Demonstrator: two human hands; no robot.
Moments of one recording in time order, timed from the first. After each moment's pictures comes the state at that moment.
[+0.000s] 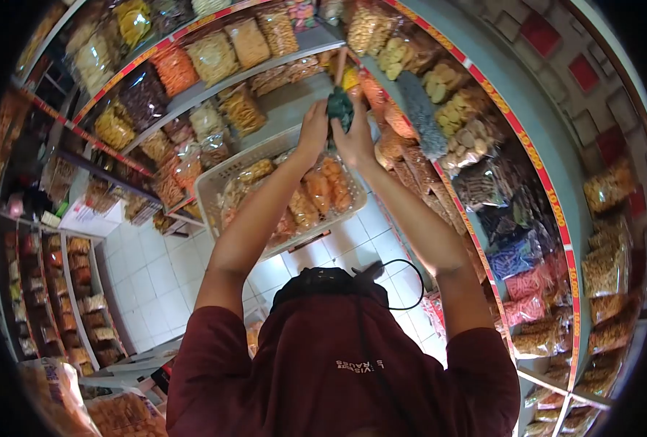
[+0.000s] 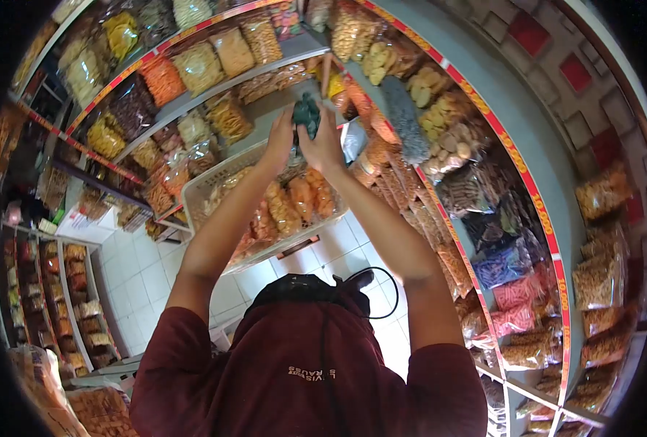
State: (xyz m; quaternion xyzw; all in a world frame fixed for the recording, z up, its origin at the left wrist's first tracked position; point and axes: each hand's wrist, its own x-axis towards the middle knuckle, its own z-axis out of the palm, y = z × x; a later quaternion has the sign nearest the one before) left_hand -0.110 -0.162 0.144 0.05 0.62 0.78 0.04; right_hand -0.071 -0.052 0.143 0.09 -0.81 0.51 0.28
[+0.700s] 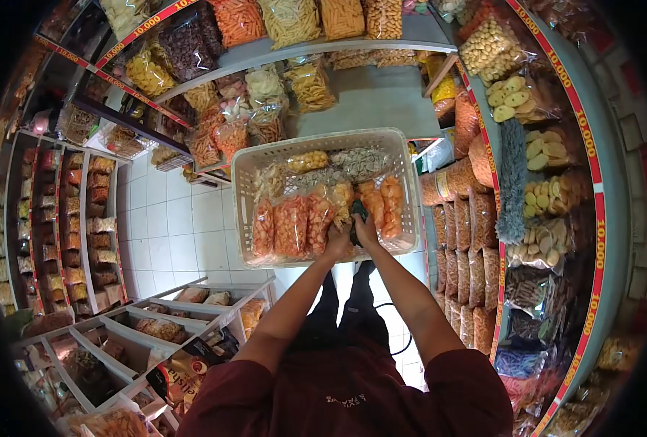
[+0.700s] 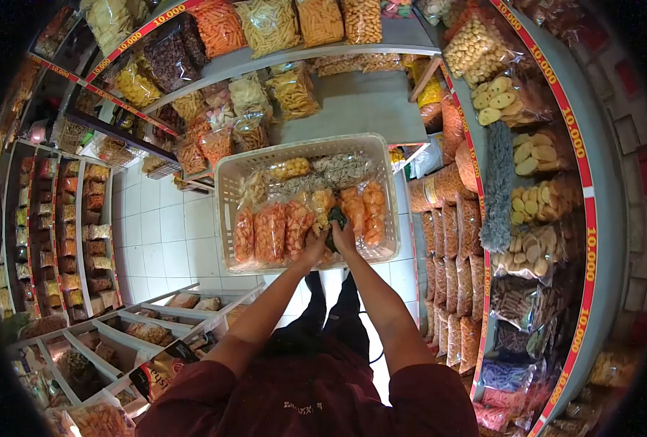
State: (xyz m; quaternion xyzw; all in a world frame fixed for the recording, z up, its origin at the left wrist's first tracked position) left_hand -0.005 -0.231 -0.167 -0.32 0.65 0.68 0.12; right_hand -0.056 -0.126 -0.214 -0.12 -0.76 0.60 -0.22
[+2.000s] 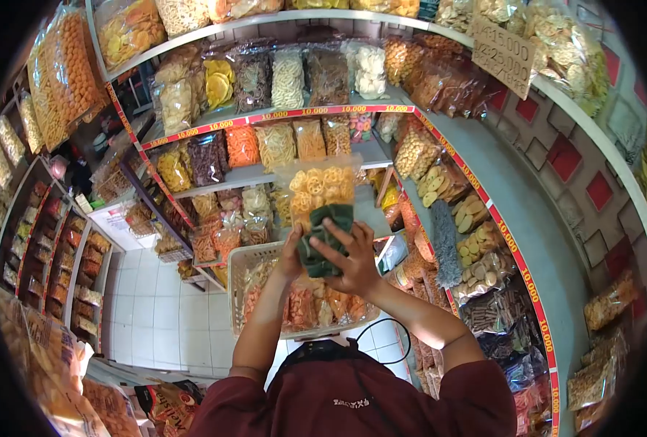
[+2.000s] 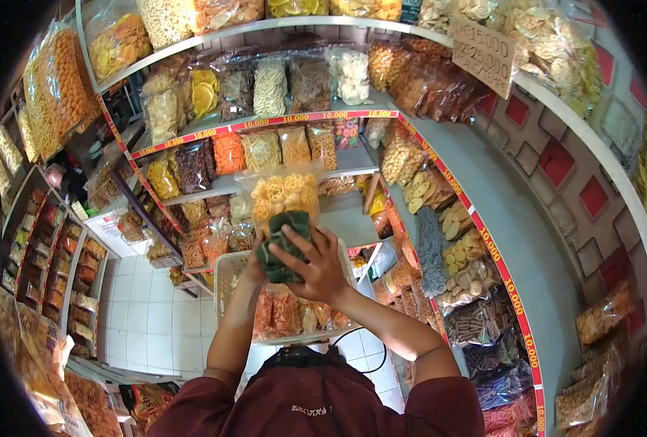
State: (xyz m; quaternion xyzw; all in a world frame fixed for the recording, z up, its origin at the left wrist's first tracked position) left_hand -0.056 -0.271 0.180 0.15 0.36 0.92 0.09; right_hand -0.034 -0.082 0.252 0.46 -0.74 0.27 0.40
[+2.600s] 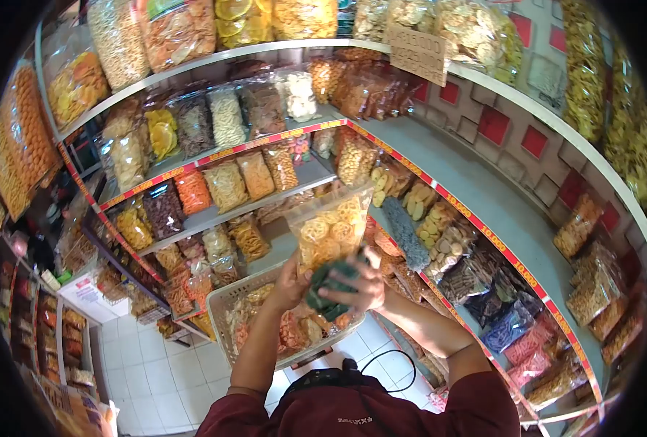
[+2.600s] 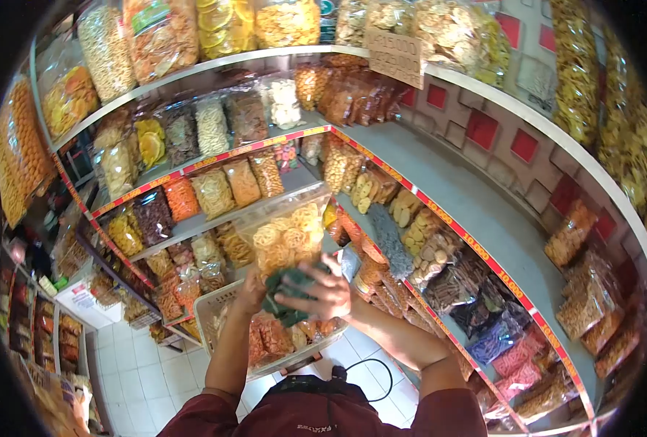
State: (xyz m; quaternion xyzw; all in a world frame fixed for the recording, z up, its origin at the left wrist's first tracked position) left_hand -0.004 -0.251 0.242 0.32 0.57 0.76 0.05; right_hand 0.021 -0.041 0.260 0.47 -0.68 0.15 0.55
